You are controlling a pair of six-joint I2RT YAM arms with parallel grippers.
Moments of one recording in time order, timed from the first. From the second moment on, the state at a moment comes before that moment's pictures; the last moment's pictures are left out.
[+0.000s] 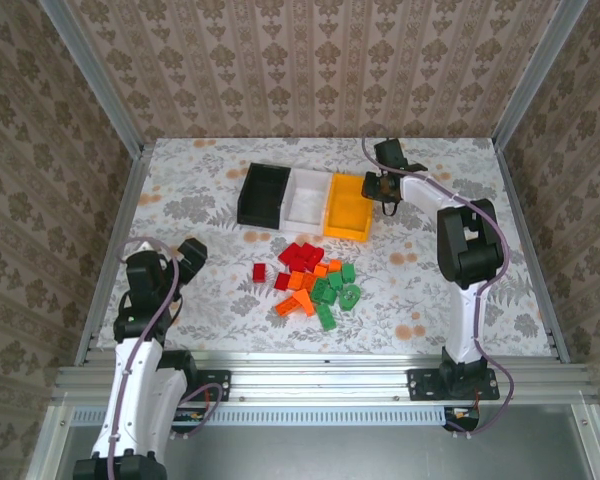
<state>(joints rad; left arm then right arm) 0.01 0.58 0.45 -0.43 0.15 -0.77 0.21 2.09 1.60 -0.46 -0.01 0.41</state>
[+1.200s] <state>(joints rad) -0.40 0.88 0.45 -0.18 0.17 -0.71 0.51 1.37 0.94 -0.55 0.14 0.58</state>
